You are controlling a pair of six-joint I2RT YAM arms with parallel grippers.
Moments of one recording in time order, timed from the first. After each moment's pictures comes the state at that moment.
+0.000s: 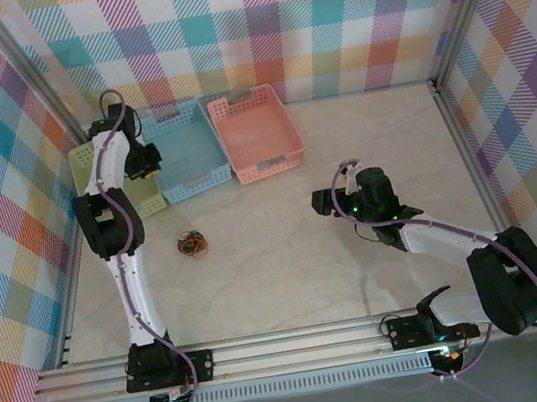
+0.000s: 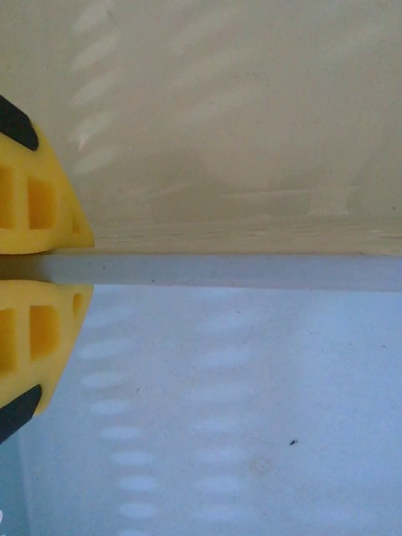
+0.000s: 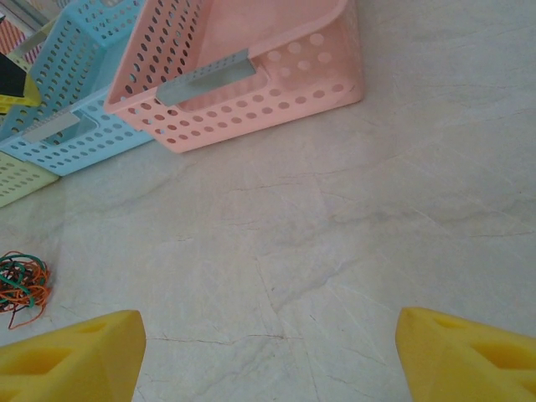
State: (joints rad) left arm 0.07 2.40 2.30 -1.20 0.07 -0.26; right arm 0.44 1.28 0.55 0.23 -0.16 0.46
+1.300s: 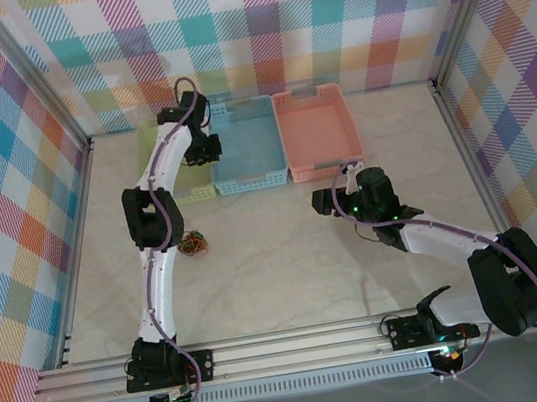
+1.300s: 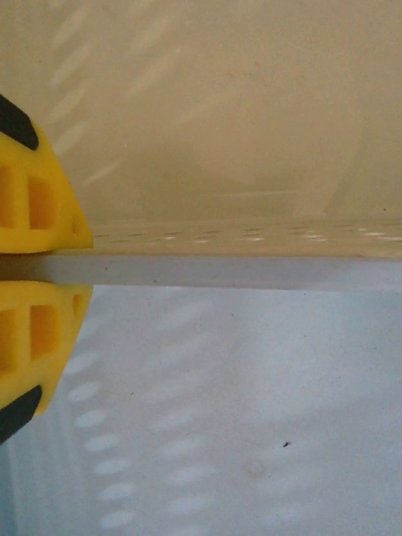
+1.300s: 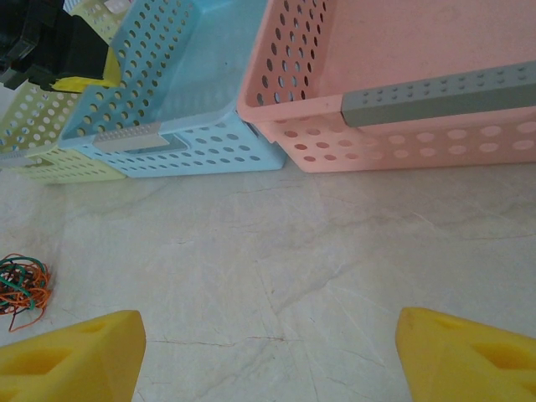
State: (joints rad) left arm -0.24 2.52 2.50 -1.23 0.04 -0.31; right arm 0.44 1.28 0.55 0.23 -0.16 0.46
